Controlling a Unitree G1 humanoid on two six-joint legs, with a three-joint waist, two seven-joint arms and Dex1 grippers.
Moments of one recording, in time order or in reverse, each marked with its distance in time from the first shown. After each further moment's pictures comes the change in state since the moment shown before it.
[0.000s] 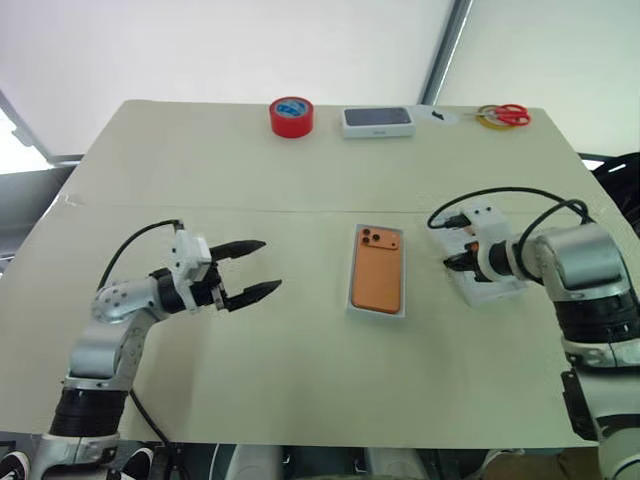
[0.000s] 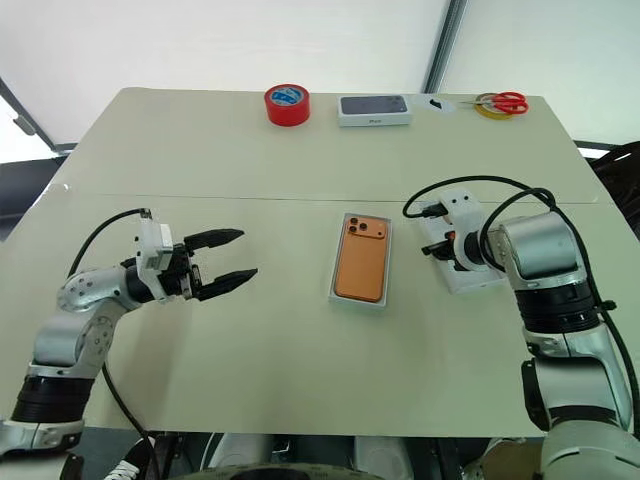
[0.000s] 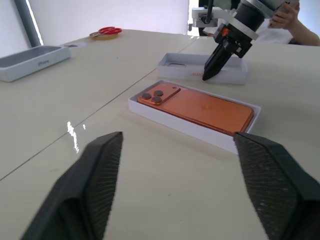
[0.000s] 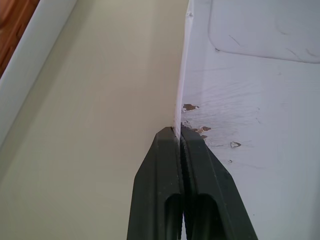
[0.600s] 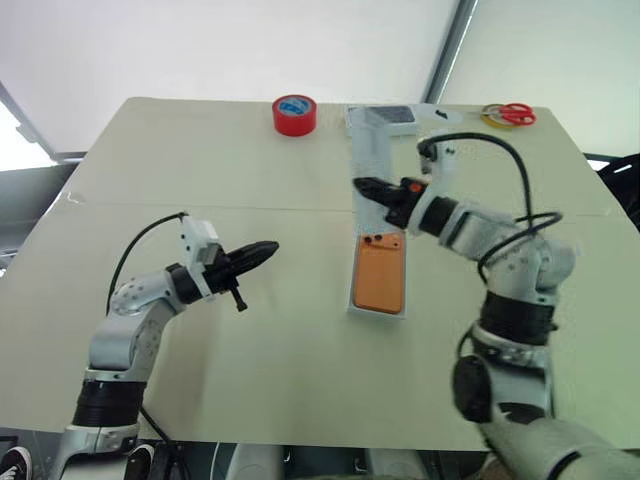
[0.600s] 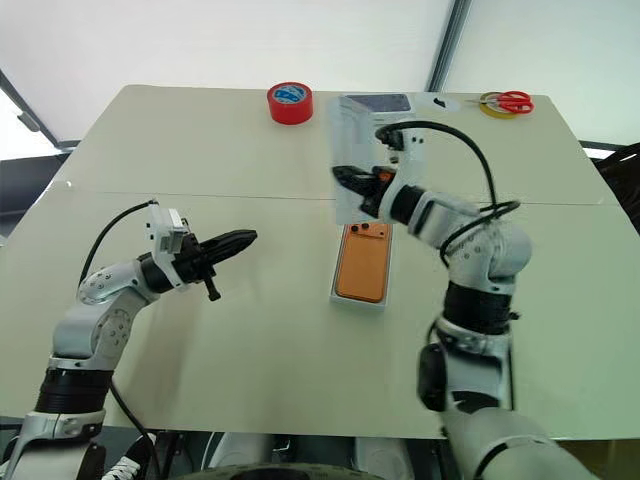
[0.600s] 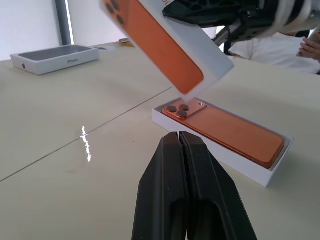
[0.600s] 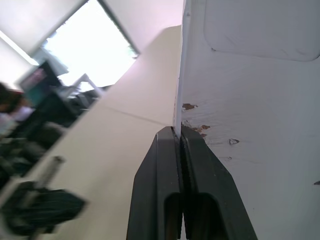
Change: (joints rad) left arm -0.040 -0.086 -0.004 -0.002 -0.005 0.053 0.125; right arm -0.031 0.640 -0.485 -0.239 0.523 -0.046 -0.101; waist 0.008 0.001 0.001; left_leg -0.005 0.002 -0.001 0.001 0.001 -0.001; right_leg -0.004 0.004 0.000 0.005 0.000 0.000
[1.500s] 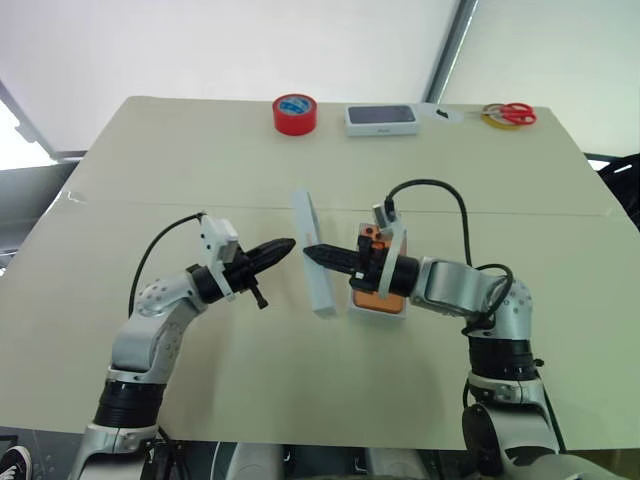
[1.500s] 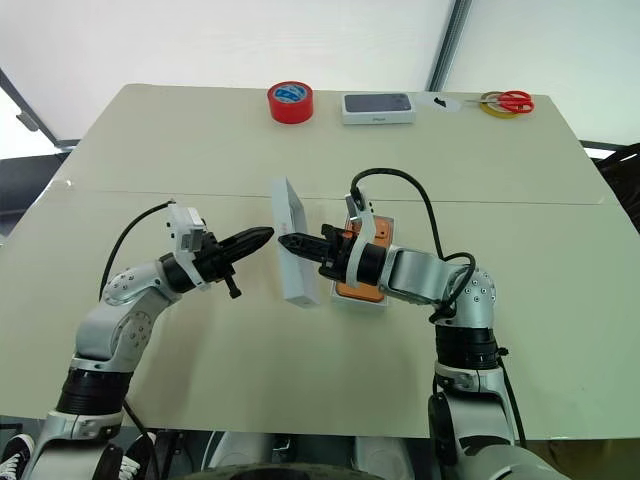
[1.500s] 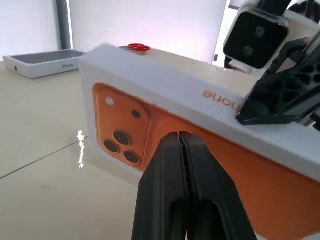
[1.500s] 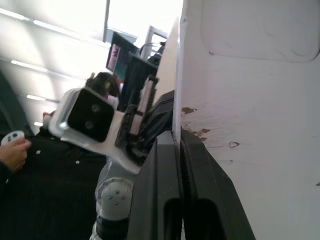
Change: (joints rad) left arm 0.000 -0.080 -0.065 -0.033 -0.003 0.024 0.096; right arm 0.245 -0.176 0.337 0.177 1.045 -0.225 -0.778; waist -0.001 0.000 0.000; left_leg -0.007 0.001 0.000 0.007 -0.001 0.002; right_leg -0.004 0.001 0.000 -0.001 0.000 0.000
